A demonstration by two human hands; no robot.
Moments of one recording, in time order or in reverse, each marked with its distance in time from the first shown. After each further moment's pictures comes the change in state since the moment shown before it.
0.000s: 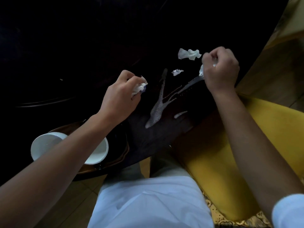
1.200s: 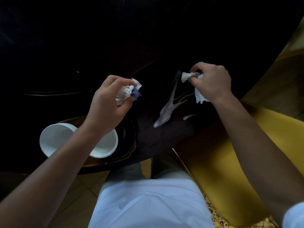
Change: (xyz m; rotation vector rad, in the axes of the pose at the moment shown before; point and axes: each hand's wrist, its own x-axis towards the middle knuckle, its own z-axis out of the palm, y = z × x) left_hand -0.050 -0.005 -0.049 -0.202 0.120 -0.128; right_hand -0.014 -0.039 0.012 -0.253 -0.371 -0.176
